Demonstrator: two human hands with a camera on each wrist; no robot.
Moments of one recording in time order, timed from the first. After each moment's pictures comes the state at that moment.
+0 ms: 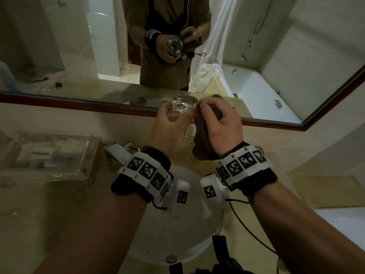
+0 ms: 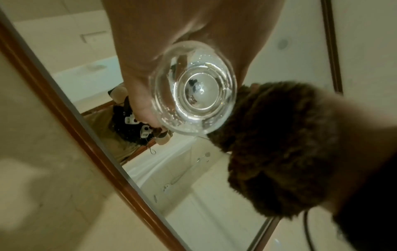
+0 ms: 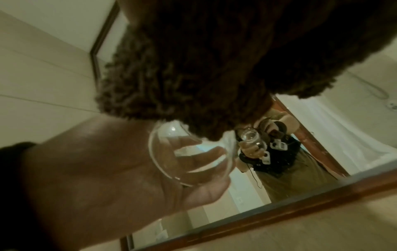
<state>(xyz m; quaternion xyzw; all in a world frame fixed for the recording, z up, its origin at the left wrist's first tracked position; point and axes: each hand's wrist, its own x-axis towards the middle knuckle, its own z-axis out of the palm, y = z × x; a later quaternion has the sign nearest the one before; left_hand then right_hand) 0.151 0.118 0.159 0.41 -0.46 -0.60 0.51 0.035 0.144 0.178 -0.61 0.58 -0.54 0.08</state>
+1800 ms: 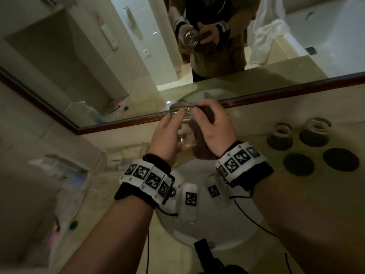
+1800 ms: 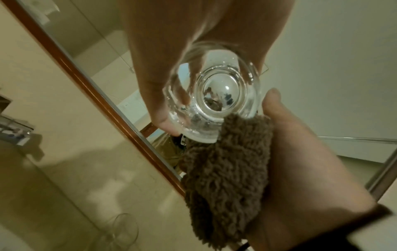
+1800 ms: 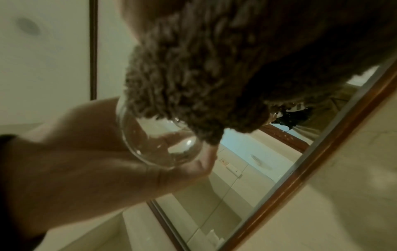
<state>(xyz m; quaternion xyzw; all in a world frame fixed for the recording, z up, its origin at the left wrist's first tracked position) 0.087 0.161 0.188 0.57 -0.44 -0.54 0.44 -0.027 0.153 0.143 -0.53 0.49 -0.61 0.31</state>
